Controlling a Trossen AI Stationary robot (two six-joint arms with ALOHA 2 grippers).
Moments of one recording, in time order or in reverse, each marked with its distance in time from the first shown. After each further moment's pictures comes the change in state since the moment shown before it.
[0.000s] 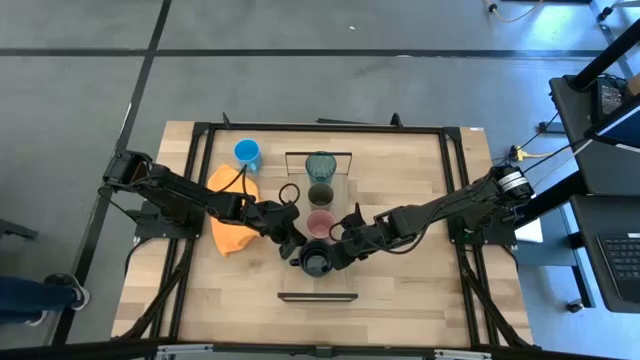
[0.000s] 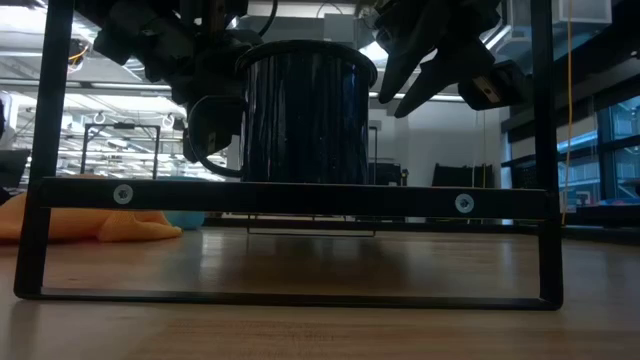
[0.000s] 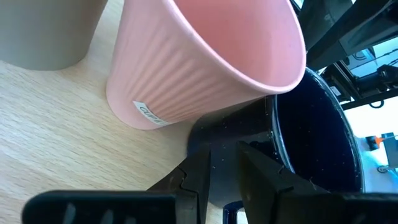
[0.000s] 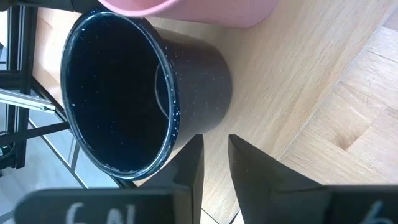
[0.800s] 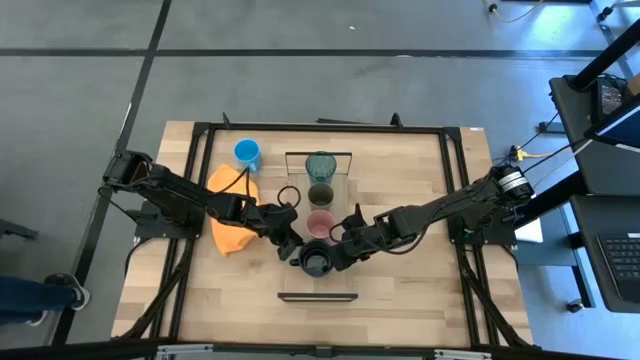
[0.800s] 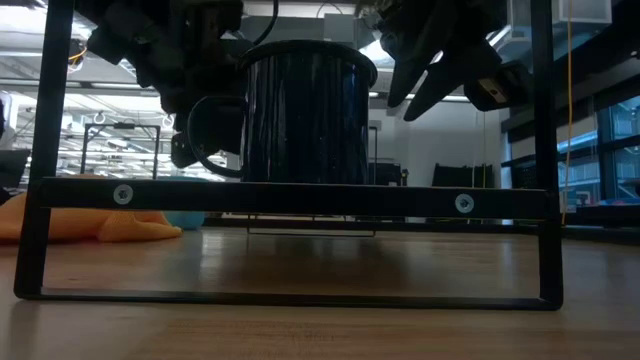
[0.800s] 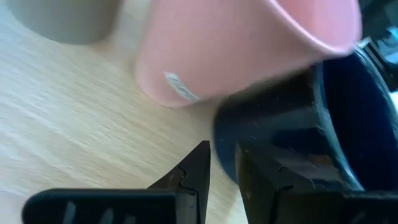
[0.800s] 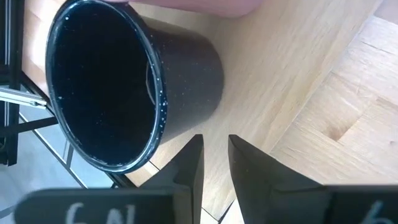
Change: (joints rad) left arm -0.014 0.000 0.000 -0.089 -0.029 0.006; right arm 0.004 0.000 0.000 -0.026 -0.021 0.005
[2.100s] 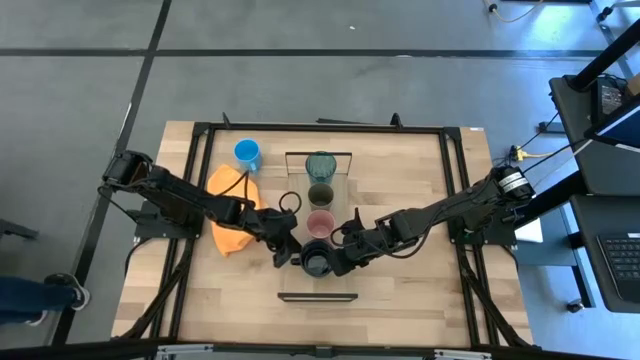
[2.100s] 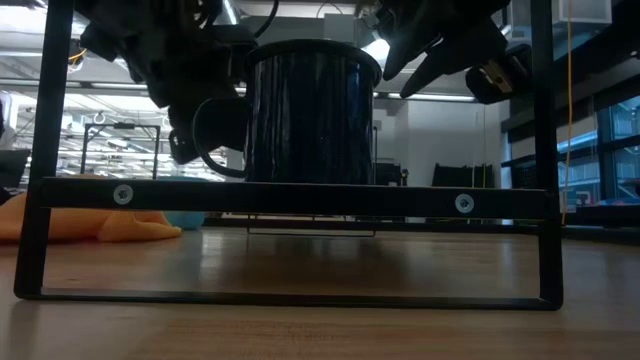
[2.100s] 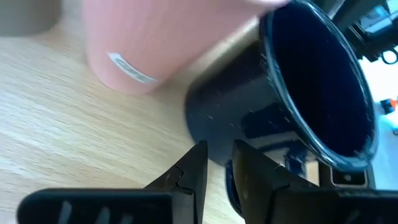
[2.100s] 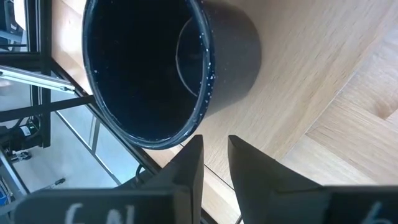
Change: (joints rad) left arm -0.037 -0.001 0.000 0.013 0.040 0.080; right arm 0.023 0.000 0.000 0.075 -0.052 0.054
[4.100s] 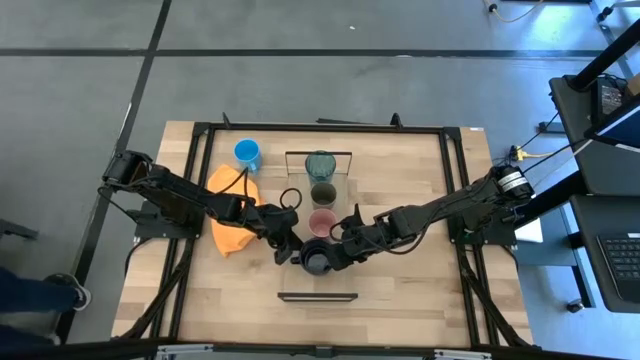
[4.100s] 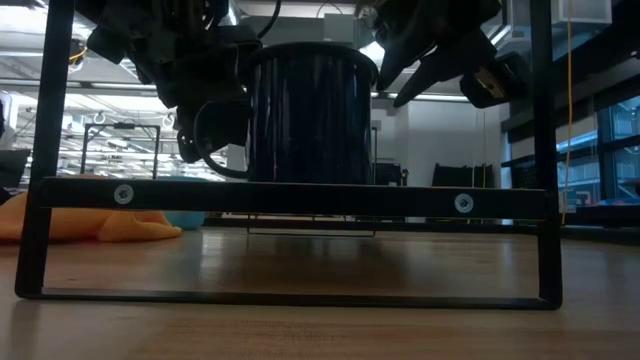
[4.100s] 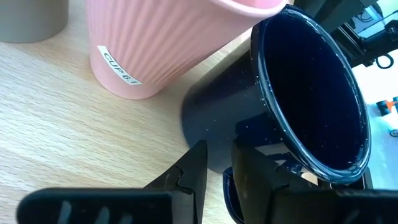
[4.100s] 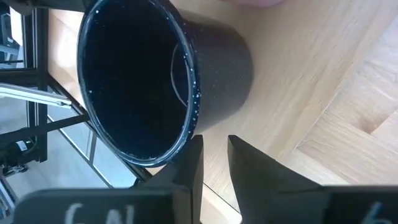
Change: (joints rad) left arm 0.027 -0.001 0.000 0.023 0.018 0.025; right arm -0.027 0.000 0.000 -0.013 0.022 -0.002
